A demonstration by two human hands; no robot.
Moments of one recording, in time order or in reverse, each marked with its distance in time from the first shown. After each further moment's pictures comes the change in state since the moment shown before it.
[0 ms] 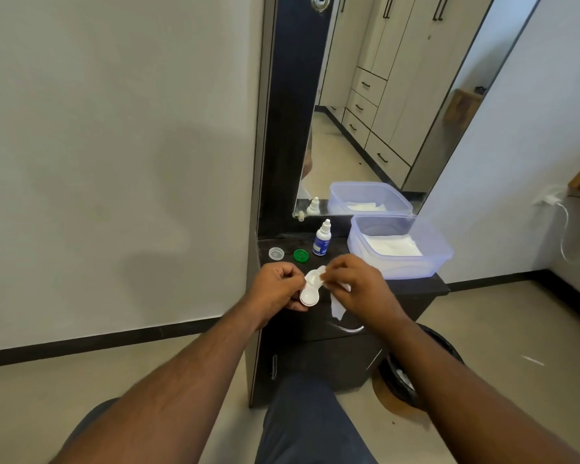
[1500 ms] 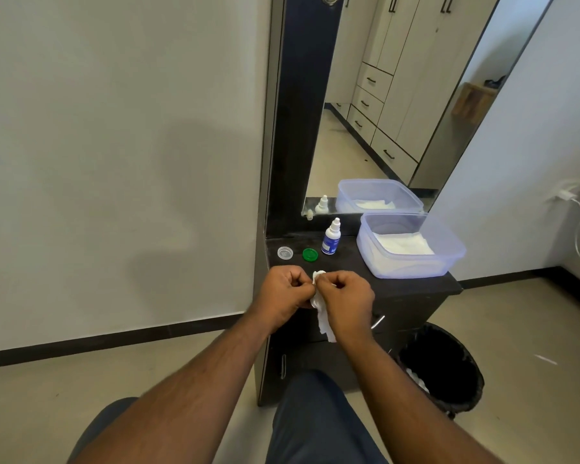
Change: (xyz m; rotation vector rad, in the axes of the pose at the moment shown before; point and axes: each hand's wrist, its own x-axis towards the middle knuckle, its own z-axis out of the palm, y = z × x) left_hand -0.004 -0.014 -0.004 0.075 0.012 0.221; right_hand 0.005 -0.038 0.060 0.466 0.399 0.659
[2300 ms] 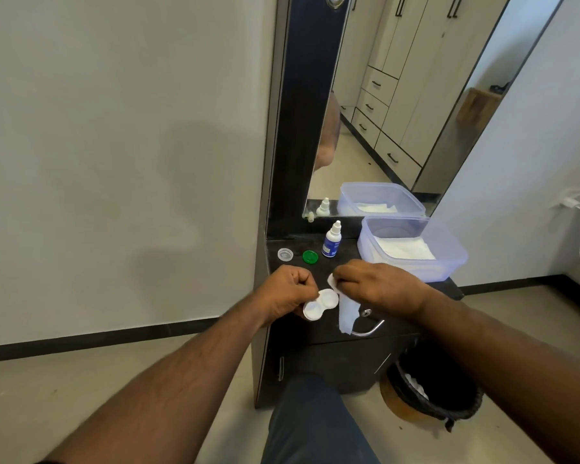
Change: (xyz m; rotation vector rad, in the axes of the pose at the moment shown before) left_hand 0.008 0.016 -0.007 0.127 -0.206 -0.163; right_hand 0.066 -0.016 -0.079 -1.022 -0.746 -1.300
